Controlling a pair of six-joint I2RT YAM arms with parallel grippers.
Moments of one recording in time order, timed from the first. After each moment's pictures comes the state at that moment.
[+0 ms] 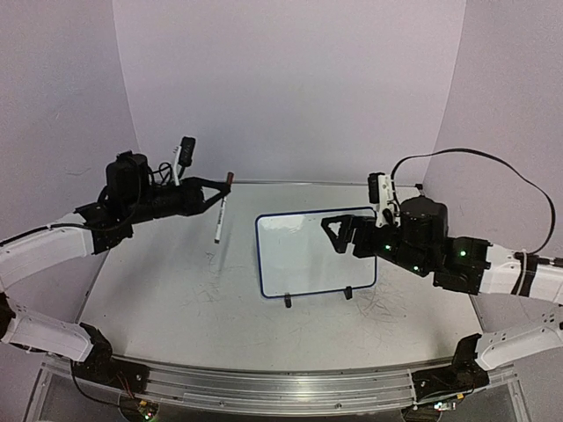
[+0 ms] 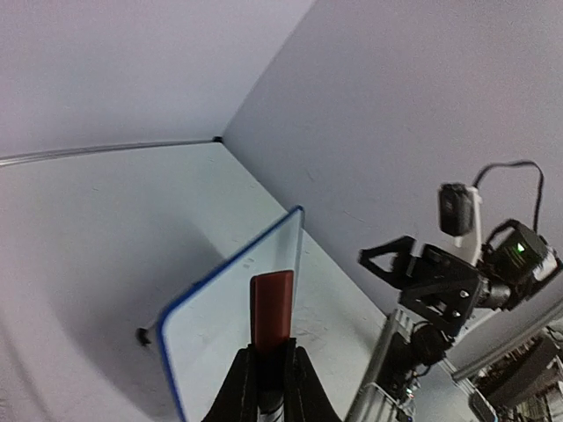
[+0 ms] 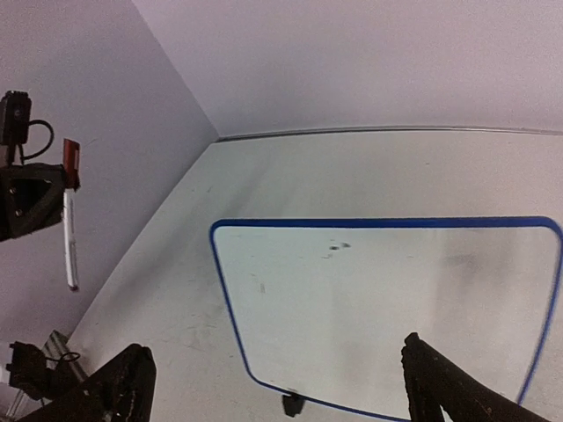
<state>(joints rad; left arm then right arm) -0.61 1.18 0.90 0.15 0.45 -0.53 0.98 1.11 0.81 0.00 0.30 0.53</state>
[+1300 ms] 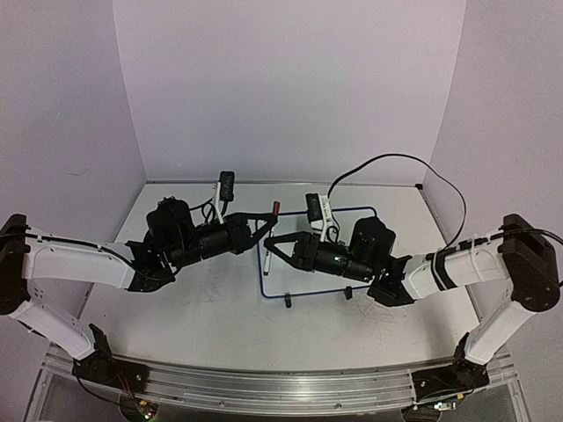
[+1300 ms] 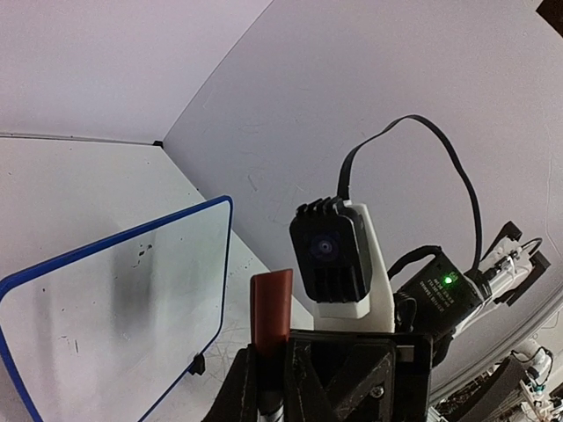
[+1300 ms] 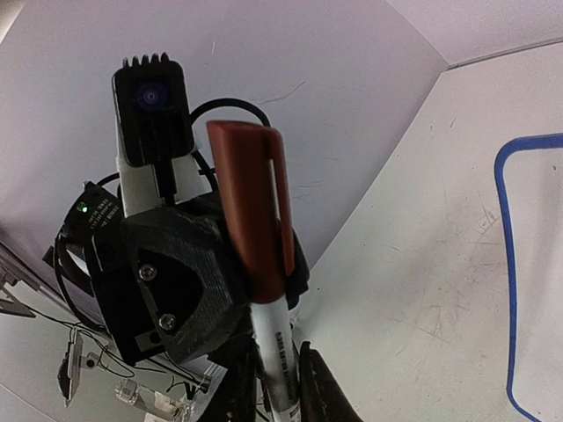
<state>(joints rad) -0.97 1.39 0.73 0.71 0.15 -0.70 0.99 1.61 0.78 0.89 -0.29 0.91</state>
